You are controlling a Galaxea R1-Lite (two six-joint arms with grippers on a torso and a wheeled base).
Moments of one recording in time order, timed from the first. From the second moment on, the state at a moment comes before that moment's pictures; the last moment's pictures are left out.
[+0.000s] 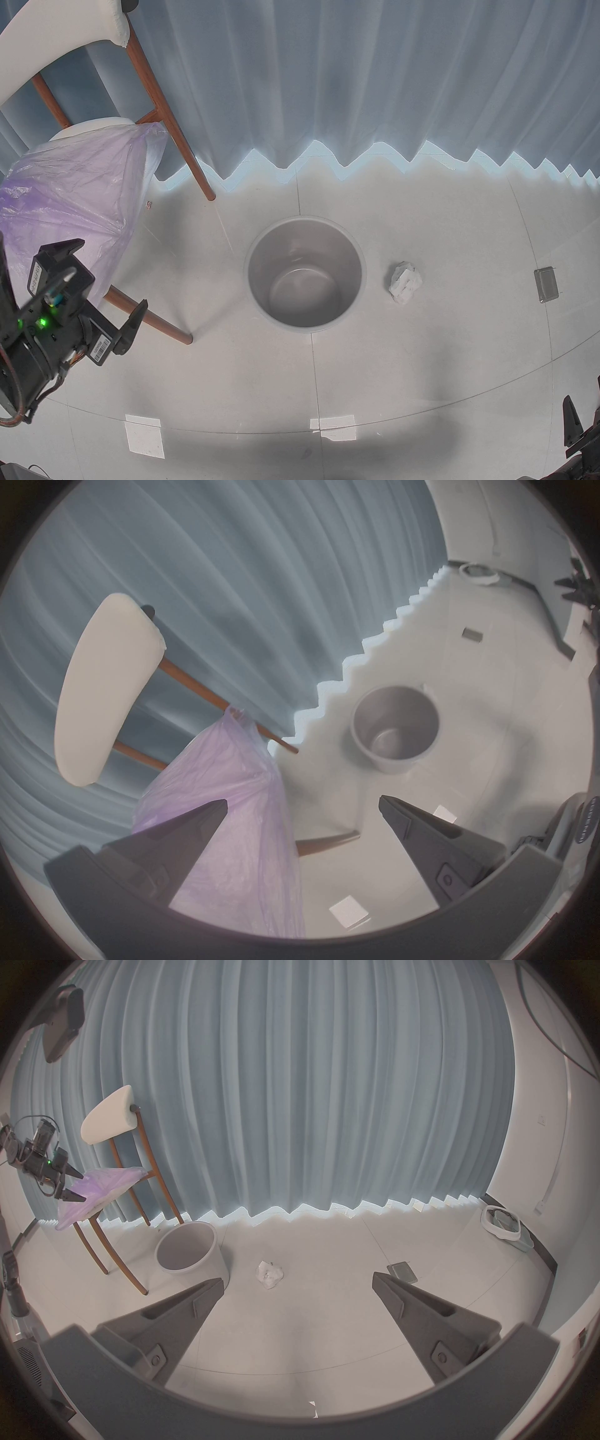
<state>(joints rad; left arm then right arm) -0.71 1.15 -0.63 -0.25 0.66 0.59 0.00 0.02 -0.02 -0.01 -0.02 0.01</state>
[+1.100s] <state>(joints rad) -0.43 1.52 -0.82 -0.40 0.64 0.71 0.00 0.02 -0.02 -0.01 -0.02 0.01</state>
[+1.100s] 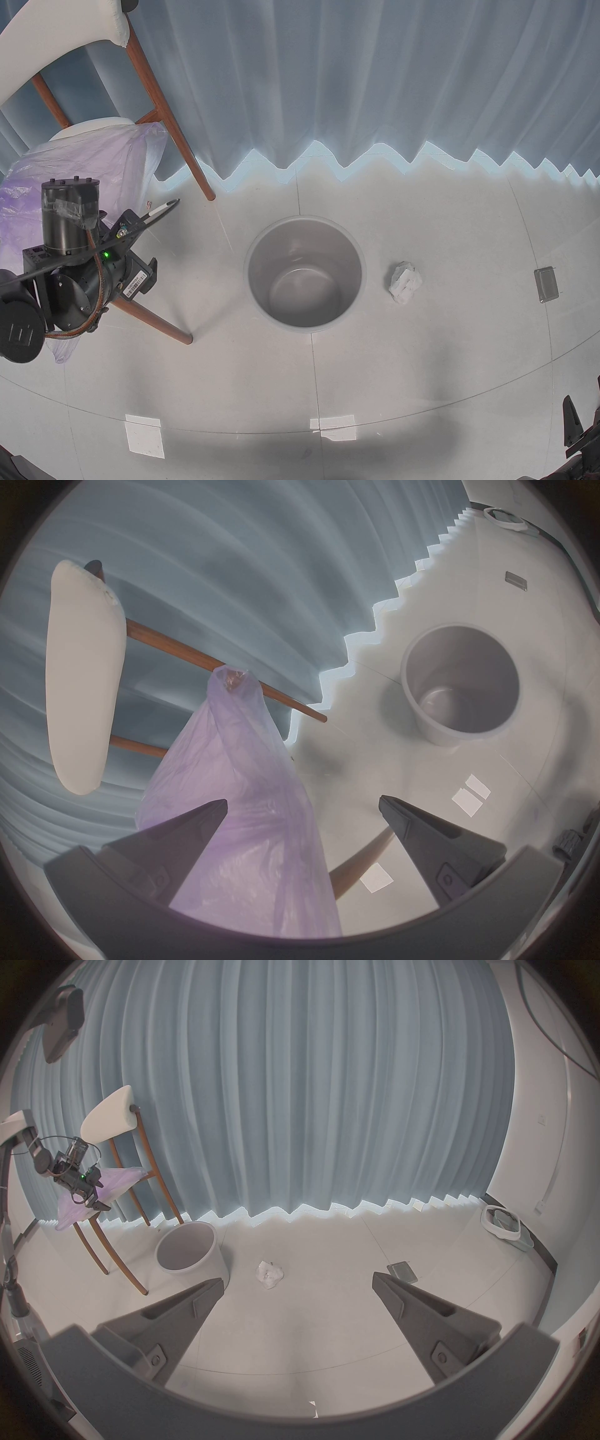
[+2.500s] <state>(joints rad) -0.35 1.46 -0.84 -0.40 0.45 0.63 0.00 0.02 -0.02 0.00 -0.02 0.00</state>
